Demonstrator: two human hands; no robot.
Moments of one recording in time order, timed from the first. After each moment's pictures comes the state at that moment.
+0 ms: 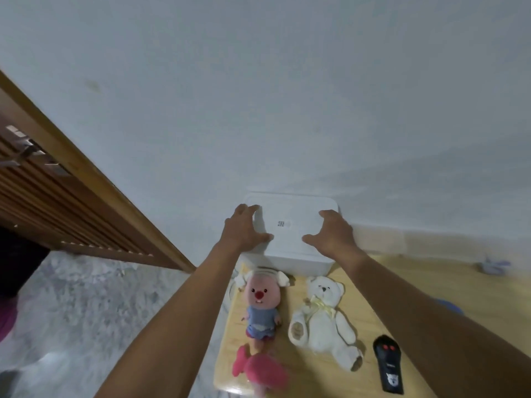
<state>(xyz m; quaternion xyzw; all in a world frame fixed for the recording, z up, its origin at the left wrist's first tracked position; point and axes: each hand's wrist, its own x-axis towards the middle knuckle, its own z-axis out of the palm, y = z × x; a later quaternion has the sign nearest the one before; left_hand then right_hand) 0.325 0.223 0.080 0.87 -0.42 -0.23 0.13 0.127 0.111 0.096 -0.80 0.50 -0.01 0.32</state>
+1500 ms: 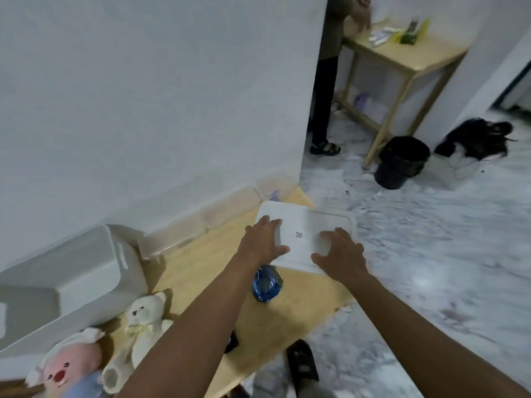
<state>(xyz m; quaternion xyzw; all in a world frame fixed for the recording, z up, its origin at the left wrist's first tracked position) -0.125 0.064 0.021 0.61 -0.75 -0.26 -0.02 -0.327 0.124 0.035 -0.55 0.78 -0.05 0.29</state>
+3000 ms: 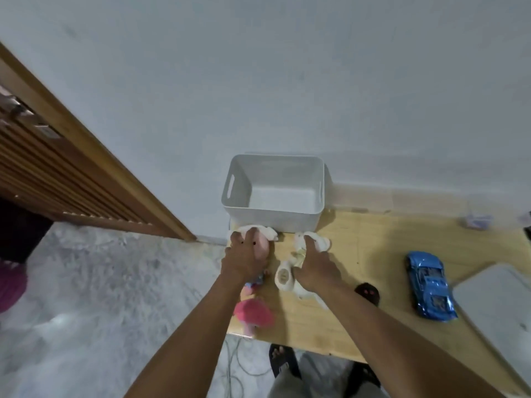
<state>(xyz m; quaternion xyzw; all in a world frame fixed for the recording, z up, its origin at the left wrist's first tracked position) 0.211 0.322 0.000 0.89 -0.35 -0.28 0.10 0.050 0.224 -0.007 -0.76 0.52 0.12 0.38</state>
